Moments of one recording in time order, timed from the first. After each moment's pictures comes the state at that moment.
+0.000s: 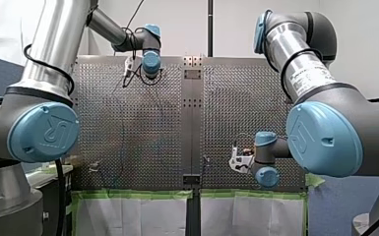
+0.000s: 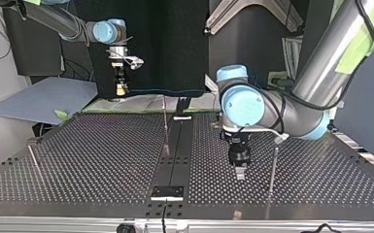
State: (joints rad) left arm -0.33 -1.85 -1.40 -2.99 -2.04 -1.34; right arm 1.92 -0.75 1.98 -1.31 1.52 1.65
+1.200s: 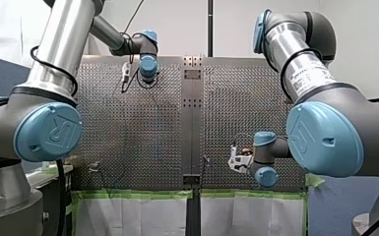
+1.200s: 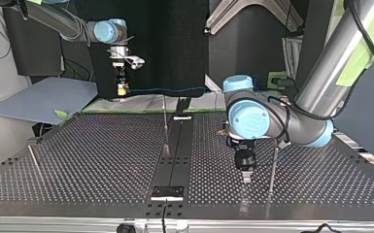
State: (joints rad) left arm -0.28 -1.90 -1.37 -3.03 -2.00 -1.41; right arm 1.93 -0.75 1.98 -1.31 1.52 1.66
